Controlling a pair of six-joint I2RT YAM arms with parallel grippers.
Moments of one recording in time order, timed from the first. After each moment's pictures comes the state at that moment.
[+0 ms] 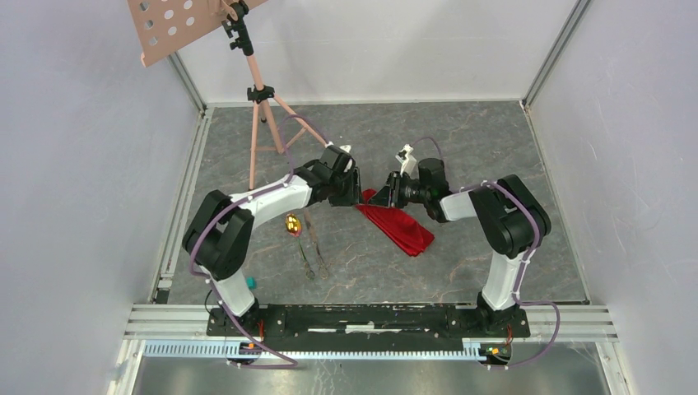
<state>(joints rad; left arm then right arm) -0.64 1.75 1.16 -0.31 0.08 -0.58 0.40 1.88 0.78 0.62 -0.70 0.58</state>
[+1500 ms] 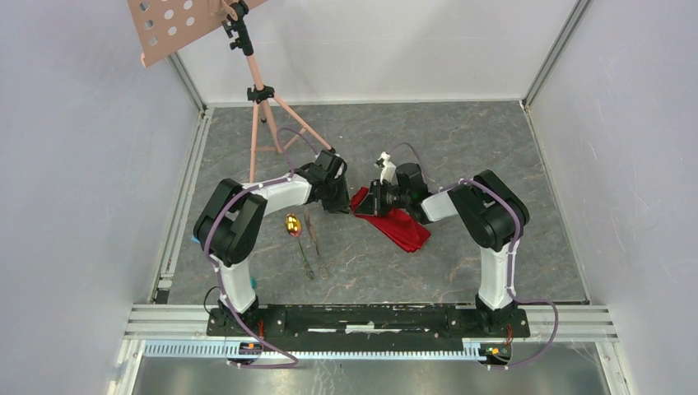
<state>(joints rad) -0.57 1.85 1.11 -0.27 0.16 -0.68 0.53 2.00 0.87 0.57 -0.62 0.54</state>
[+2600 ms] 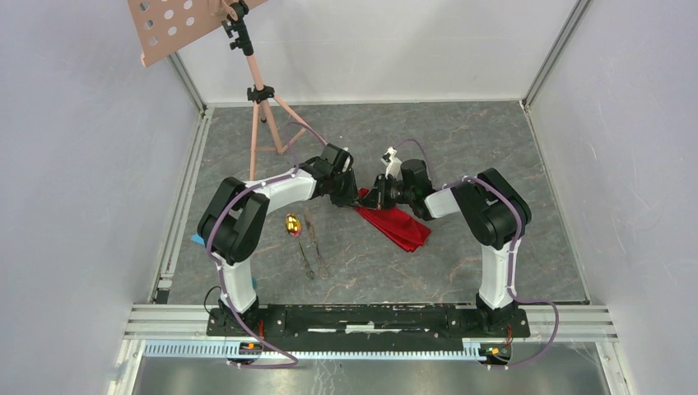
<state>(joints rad) -0.58 1.88 1.20 -0.28 0.22 -0.68 0.48 2.01 0.89 0.59 -0.62 0.58</state>
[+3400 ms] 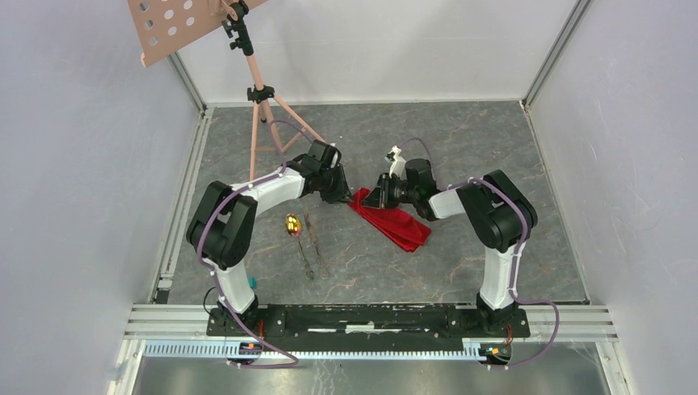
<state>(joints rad) -0.52 1.81 1.17 -0.30 0.21 -0.68 0.46 1.96 0.85 0.58 -0.63 0.57</state>
